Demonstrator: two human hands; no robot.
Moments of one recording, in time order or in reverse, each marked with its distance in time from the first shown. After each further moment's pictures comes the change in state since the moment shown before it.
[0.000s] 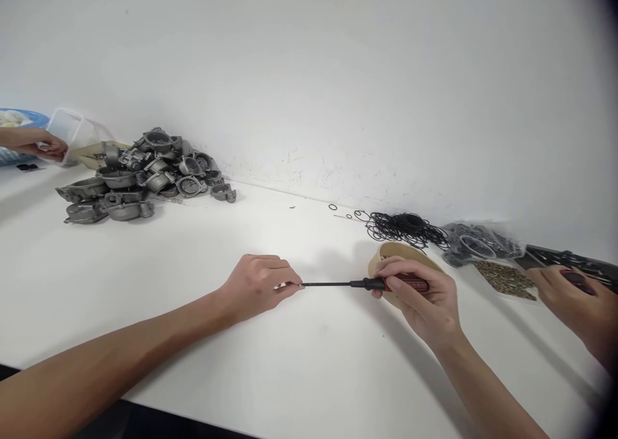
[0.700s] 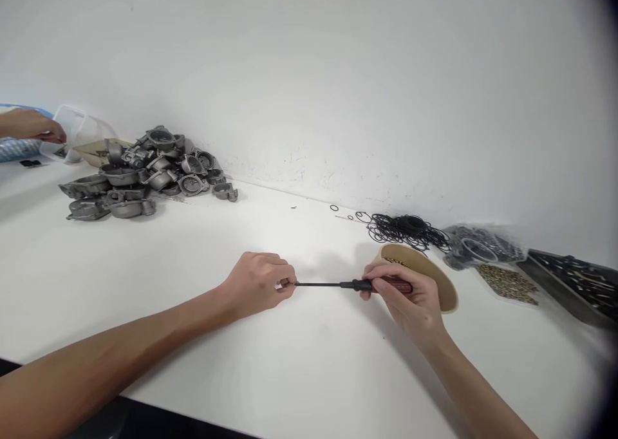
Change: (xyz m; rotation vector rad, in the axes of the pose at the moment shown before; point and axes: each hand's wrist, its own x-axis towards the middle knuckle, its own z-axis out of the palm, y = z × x) left_hand -0.002 -0.003 0.002 0.057 -0.032 -0.087; right_hand -0.003 0.011 0.004 0.040 -0.047 0.105
